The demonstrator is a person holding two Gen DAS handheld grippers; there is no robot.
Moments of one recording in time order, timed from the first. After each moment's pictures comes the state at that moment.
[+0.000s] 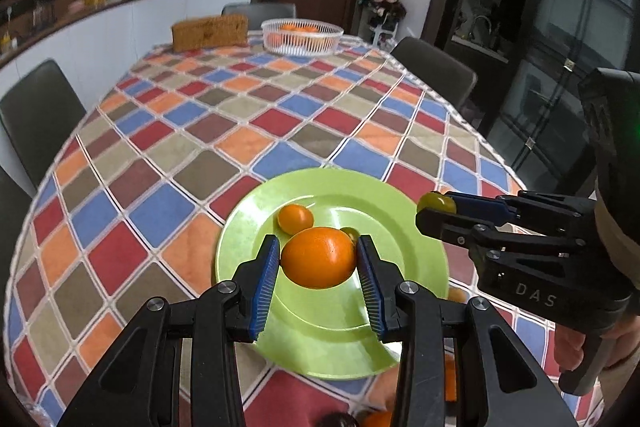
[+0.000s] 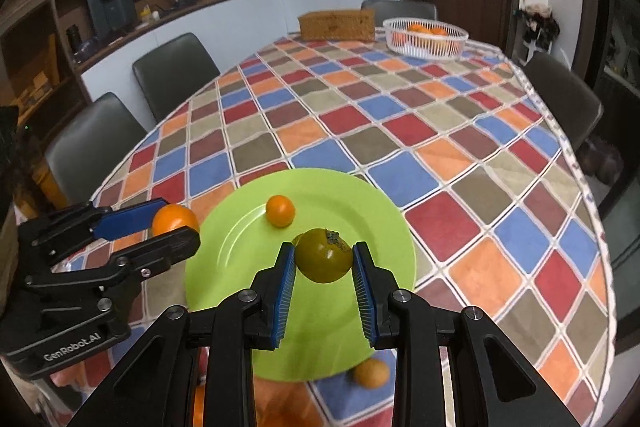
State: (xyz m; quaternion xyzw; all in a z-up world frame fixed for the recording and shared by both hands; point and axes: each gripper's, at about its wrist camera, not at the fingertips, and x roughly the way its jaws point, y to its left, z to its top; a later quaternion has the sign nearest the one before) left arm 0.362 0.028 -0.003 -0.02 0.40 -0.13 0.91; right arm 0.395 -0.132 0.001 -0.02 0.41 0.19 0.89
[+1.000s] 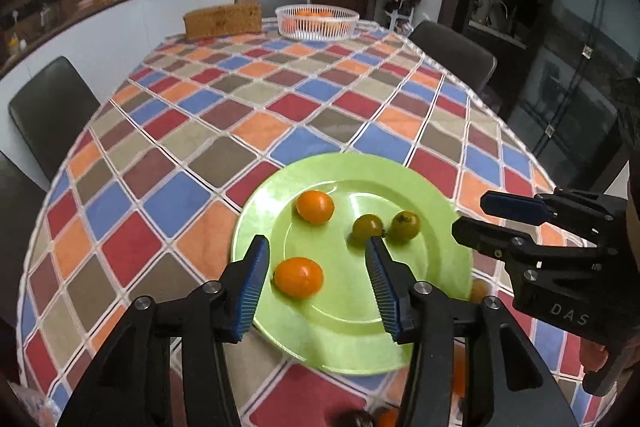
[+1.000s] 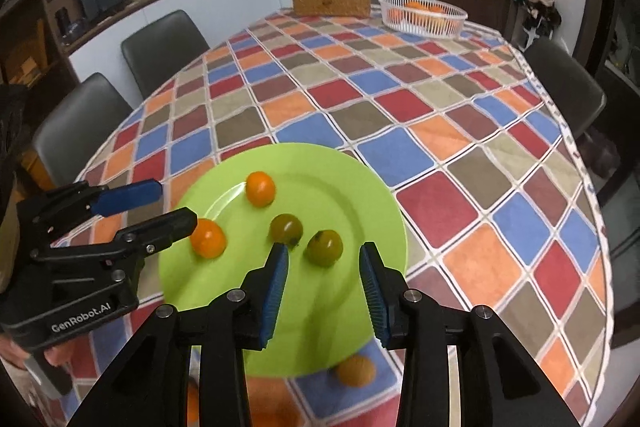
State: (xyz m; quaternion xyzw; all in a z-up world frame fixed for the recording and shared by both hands) left arm 0.355 0.026 -0.001 0.00 0.40 -0.10 0.91; right arm 0.399 -0.135 -0.011 -0.04 0.43 0.18 0.88
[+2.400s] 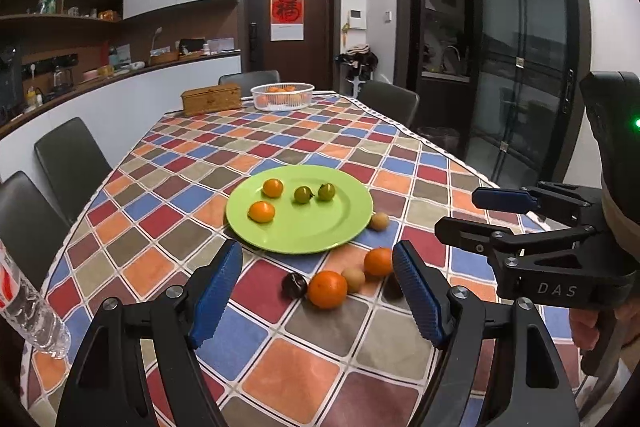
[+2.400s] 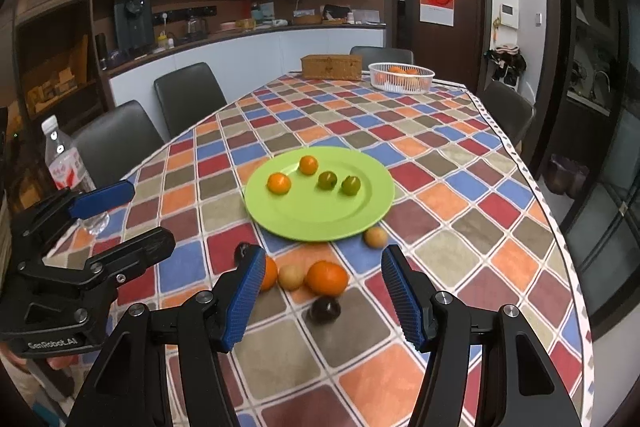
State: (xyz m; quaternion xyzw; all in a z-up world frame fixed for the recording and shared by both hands) left arm 0.142 0.017 0.020 0.04 0.26 -0.14 0.96; right arm 0.193 -0.156 0.019 -0.04 0.31 0.16 0.94
